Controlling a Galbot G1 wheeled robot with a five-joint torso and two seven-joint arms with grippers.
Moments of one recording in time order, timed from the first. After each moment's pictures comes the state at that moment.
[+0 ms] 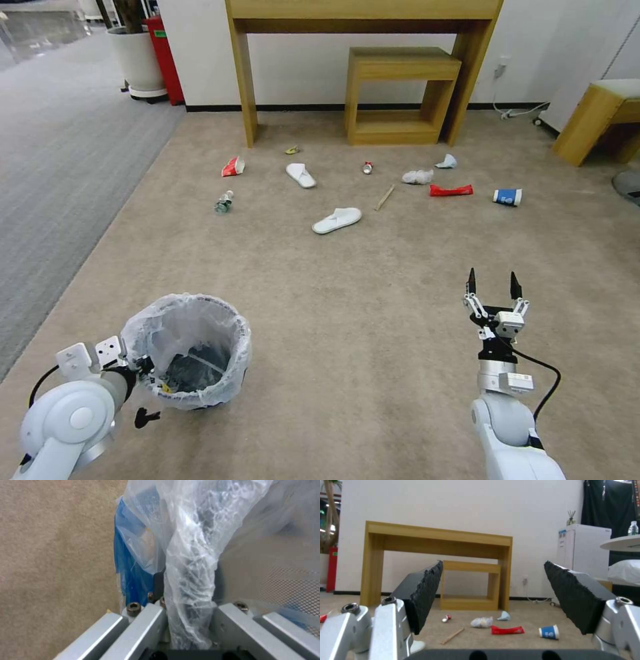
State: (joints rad) left arm 1.49 -1.02 -0.75 -2.12 -1.29 0.69 -0.82; right arm -1.25 1.36 0.65 1.53 0.13 0.68 0.07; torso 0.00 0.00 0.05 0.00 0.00
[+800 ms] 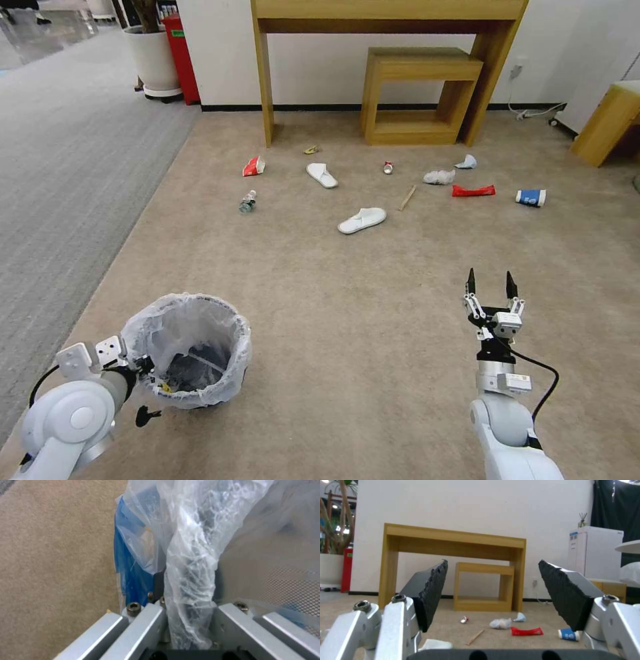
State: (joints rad) left arm 1.49 -1.02 -0.75 -2.11 -1.29 0.69 -0.81; right arm -1.25 1.37 0.65 1.53 0.13 0.68 0.06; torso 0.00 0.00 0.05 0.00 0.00
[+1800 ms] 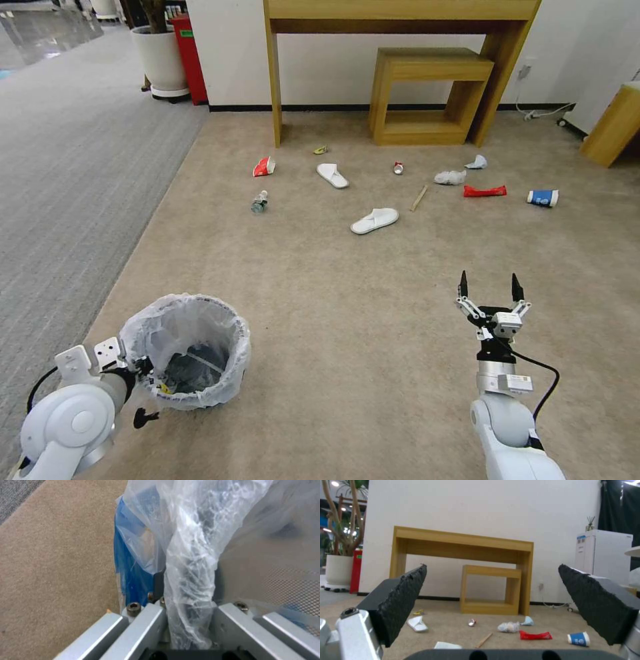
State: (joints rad) left arm 1.50 -1.03 -0.75 -2.12 -1.25 0.68 -0.79; right arm -1.26 1.36 0.65 1.53 0.13 0.69 0.04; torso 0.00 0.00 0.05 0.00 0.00
